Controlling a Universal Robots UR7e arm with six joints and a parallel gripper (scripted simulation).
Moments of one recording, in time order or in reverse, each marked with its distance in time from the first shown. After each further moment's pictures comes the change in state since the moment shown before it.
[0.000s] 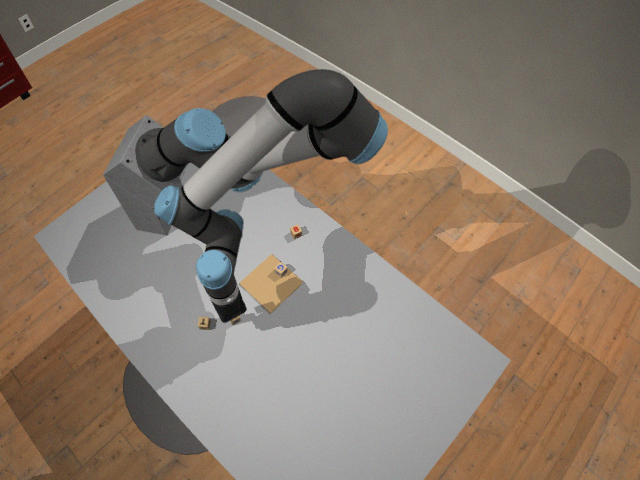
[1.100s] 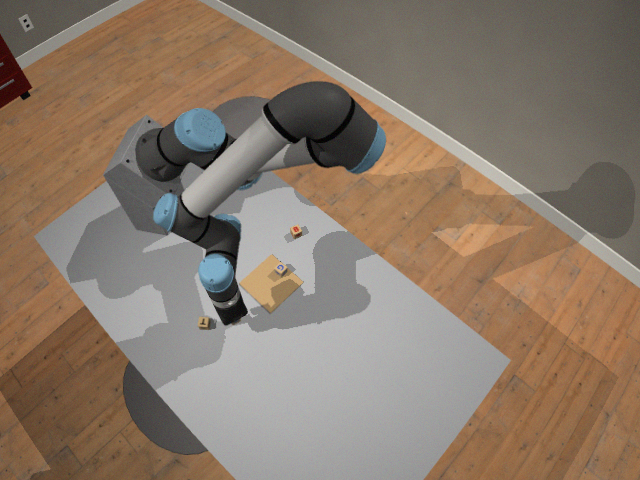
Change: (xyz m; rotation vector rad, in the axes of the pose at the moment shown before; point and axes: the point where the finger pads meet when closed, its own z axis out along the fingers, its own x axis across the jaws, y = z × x) arm 0.000 0.002 0.018 -0.004 -0.003 -0.002
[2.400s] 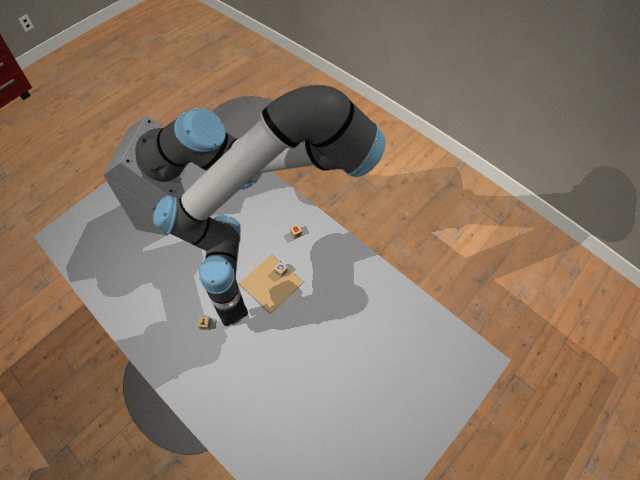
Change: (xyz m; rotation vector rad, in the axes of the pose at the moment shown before) arm 0.000 0.001 0.006 0.000 0.000 -0.001
